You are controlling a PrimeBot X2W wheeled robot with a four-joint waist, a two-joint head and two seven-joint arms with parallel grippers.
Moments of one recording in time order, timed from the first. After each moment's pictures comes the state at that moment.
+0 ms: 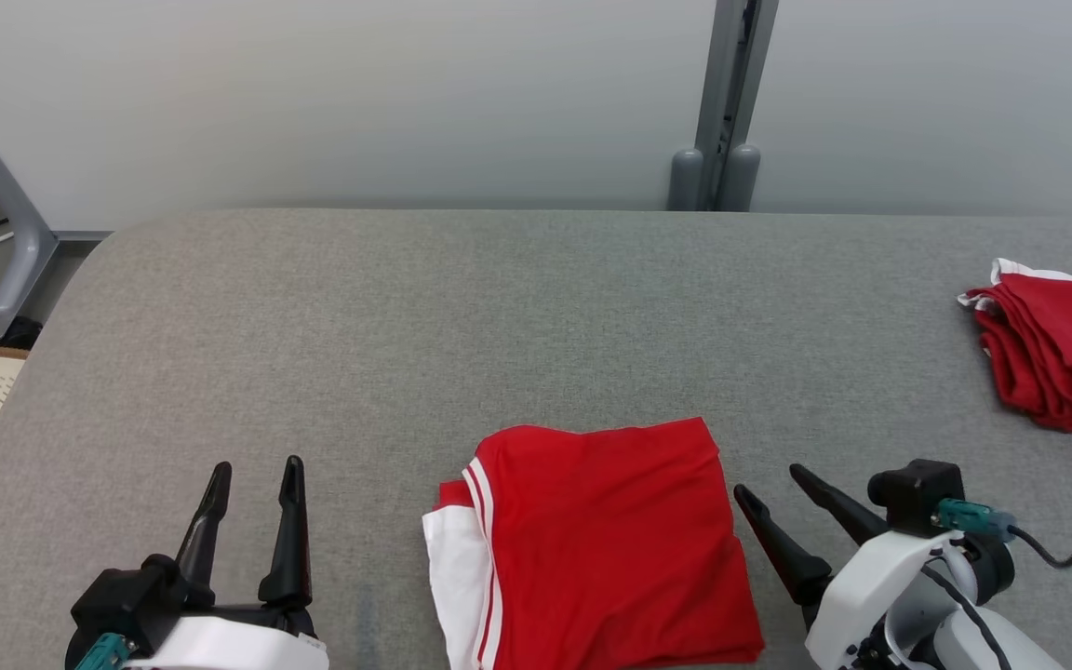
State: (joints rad) left arm 0.03 0.11 -0.11 0.14 -0.41 0.00 -0.26; right arm -0.24 -0.29 0.51 0.34 0.57 0.13 -0.04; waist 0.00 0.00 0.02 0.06
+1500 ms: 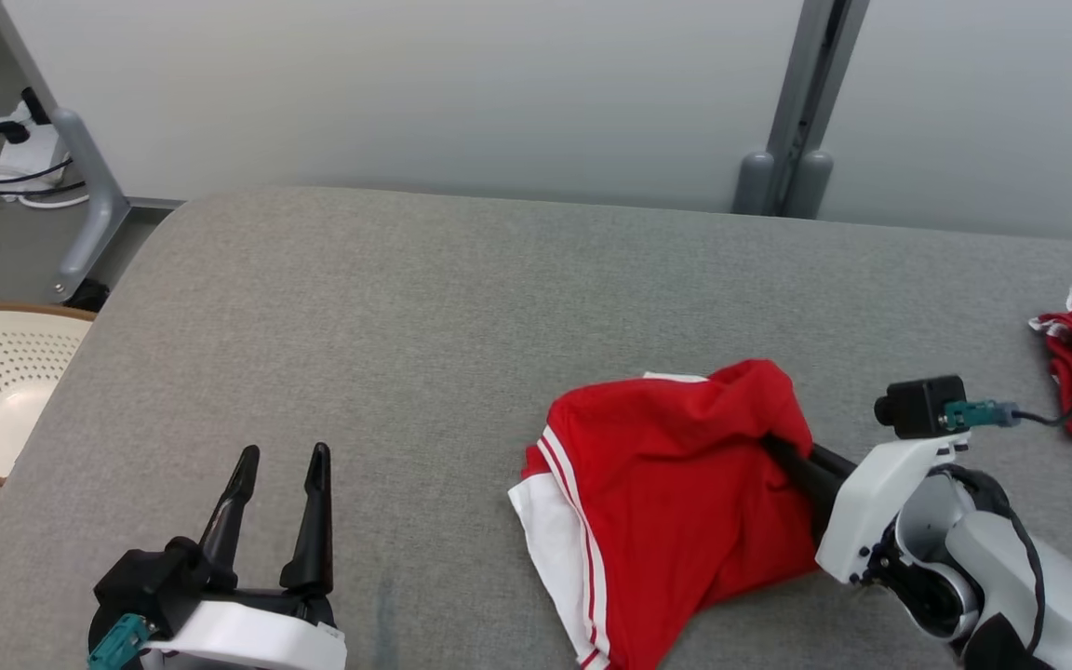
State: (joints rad) left arm -0.01 0.10 -0.13 0.17 -0.41 -0.03 -0.26; right arm -0.52 -0.36 0.80 0.60 1.04 0.13 0.04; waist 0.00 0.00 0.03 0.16
